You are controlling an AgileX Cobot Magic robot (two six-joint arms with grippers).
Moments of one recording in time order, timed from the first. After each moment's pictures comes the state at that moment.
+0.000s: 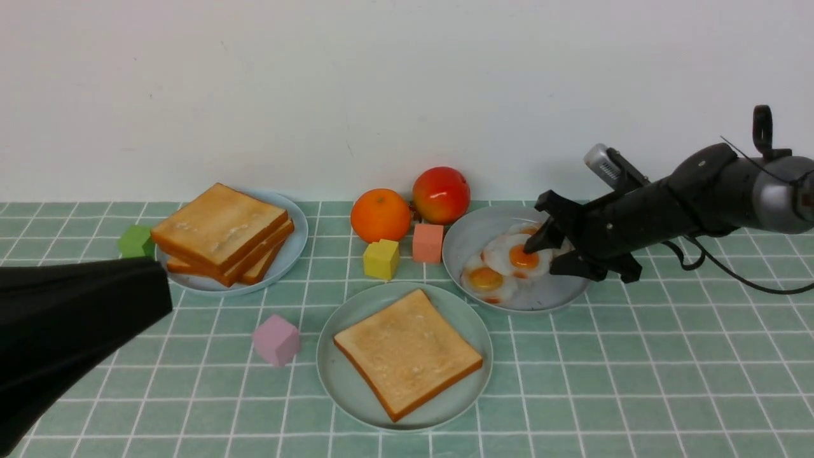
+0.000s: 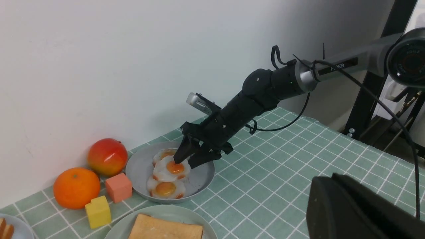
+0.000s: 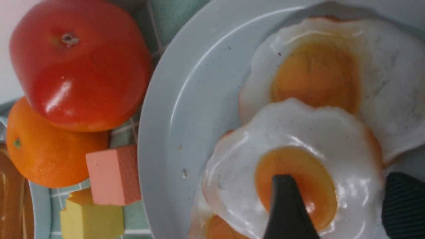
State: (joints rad) right arm 0.10 2.19 -1.52 0.95 0.53 -0.20; left arm -0.82 0.51 -0.71 -0.03 0.34 -0.06
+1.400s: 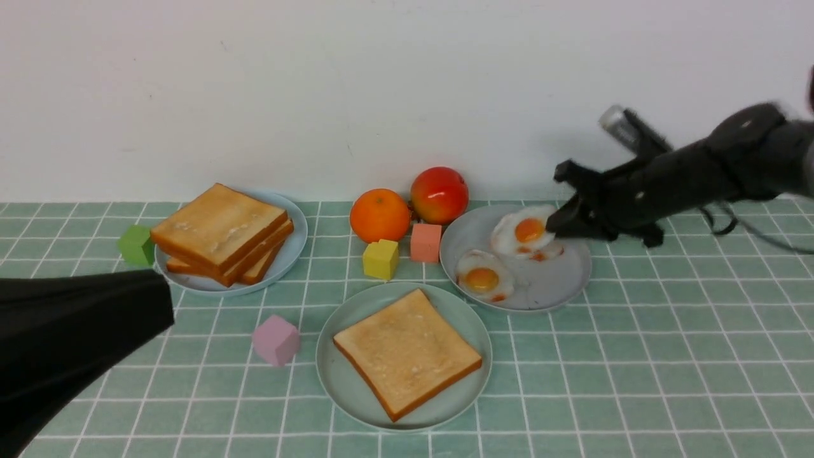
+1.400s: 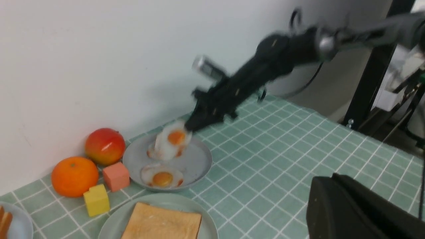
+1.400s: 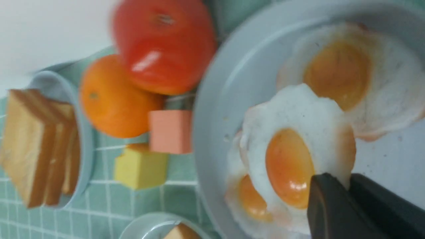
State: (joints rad) right arm 0.05 2.03 -1.53 0.89 0.69 -0.28; left arm -0.82 0.51 -0.71 -0.04 0.38 -0.06
